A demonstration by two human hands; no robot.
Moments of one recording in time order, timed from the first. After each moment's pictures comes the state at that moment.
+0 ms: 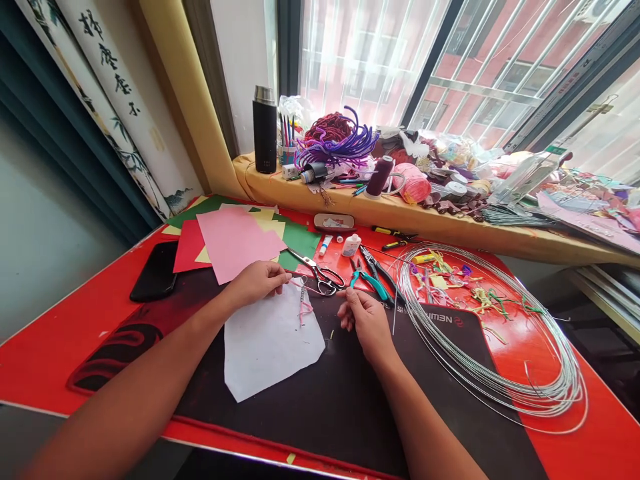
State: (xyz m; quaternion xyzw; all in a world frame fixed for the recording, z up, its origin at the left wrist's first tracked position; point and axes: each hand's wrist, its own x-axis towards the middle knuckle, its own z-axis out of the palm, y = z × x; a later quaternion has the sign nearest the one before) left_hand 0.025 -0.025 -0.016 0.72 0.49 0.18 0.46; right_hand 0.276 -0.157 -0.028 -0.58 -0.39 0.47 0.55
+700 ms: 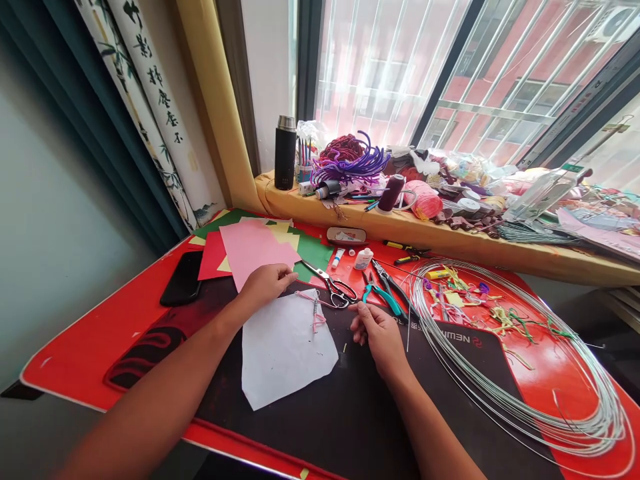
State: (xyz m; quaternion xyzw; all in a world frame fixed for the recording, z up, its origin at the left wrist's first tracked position) left_hand 0.012 -0.016 -0.013 0.76 0.54 0.23 0.29; right_hand 0.275 -0.157 -0.031 -0.58 -0.39 0.46 0.54
